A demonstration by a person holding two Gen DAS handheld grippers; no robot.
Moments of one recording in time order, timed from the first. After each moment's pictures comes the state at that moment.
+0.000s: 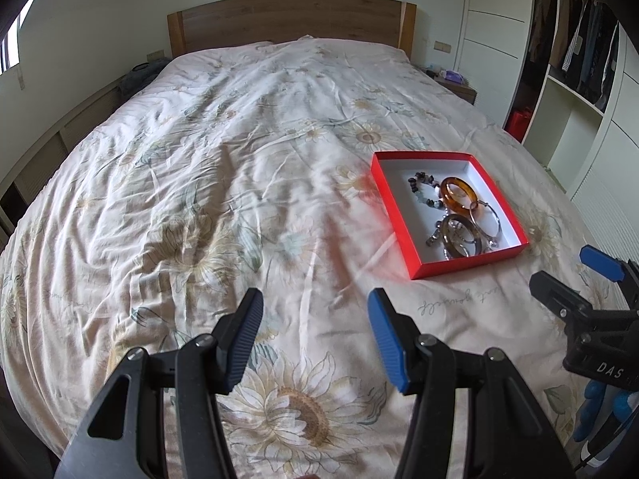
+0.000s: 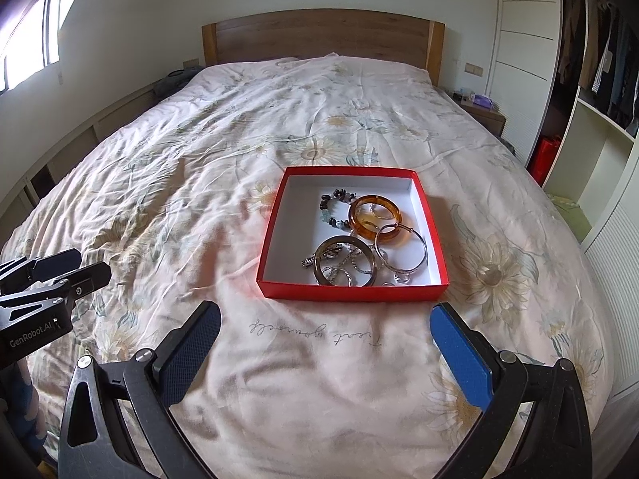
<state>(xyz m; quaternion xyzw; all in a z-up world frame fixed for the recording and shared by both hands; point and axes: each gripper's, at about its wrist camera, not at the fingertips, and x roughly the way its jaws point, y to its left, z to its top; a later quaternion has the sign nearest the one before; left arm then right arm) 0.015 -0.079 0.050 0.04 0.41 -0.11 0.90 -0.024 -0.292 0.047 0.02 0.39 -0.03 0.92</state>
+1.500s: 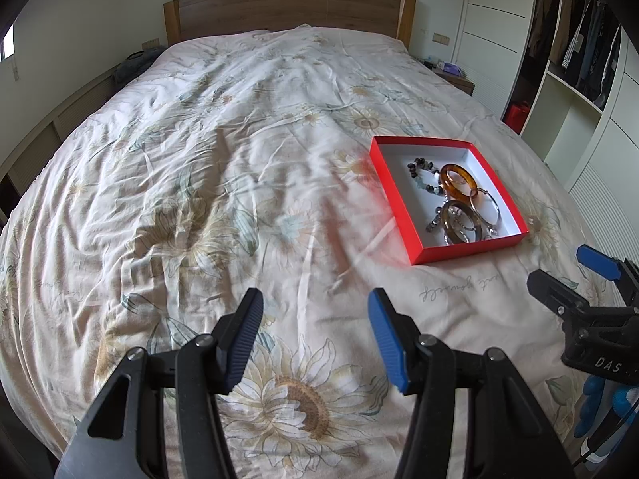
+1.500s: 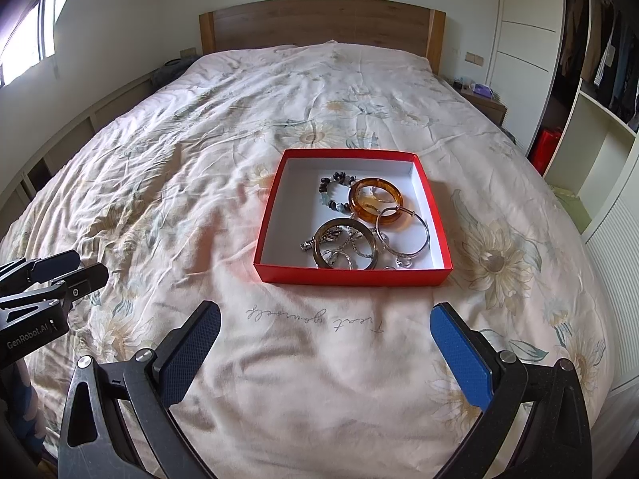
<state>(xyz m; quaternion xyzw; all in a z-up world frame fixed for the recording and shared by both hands) 0.015 -0.076 0.036 0.03 0.43 -0.13 0.89 -0.023 -0.290 0.037 0.01 0.41 -0.03 0.91</state>
